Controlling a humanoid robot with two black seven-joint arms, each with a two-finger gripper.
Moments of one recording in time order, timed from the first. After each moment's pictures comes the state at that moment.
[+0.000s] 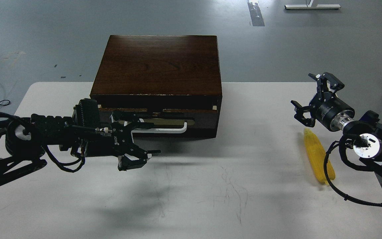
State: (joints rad) left arm -0.91 0.81 -0.17 -1.51 2.18 0.05 -0.49; right arm 0.71 -0.60 0.38 0.92 0.20 0.20 0.23
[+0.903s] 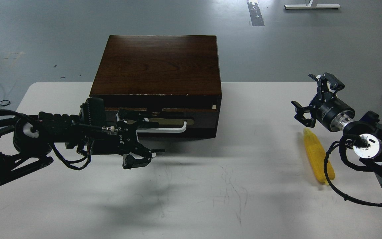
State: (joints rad) left arm -0.92 0.78 -0.17 -1.48 2.18 0.05 -0.49; right arm 0.71 -0.59 0.38 0.91 0.20 0.20 0.23
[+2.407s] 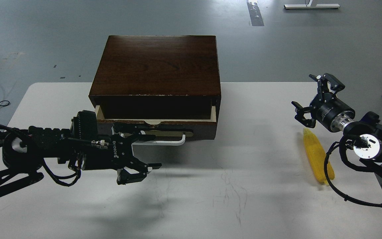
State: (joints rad) left arm -0.85 0.86 -0.17 -1.60 2.18 0.05 -0.49; right arm 0.71 -0.60 0.38 0.91 0.20 0.20 0.23
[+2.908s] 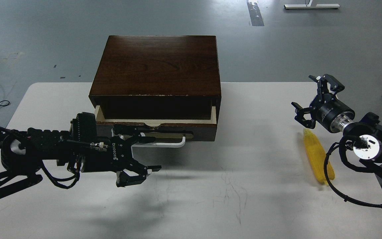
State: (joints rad) left arm -0.84 0.86 -0.17 -1.61 2.18 0.05 -0.49; right arm 0.71 -0.60 0.38 0.91 0.20 0.20 0.23
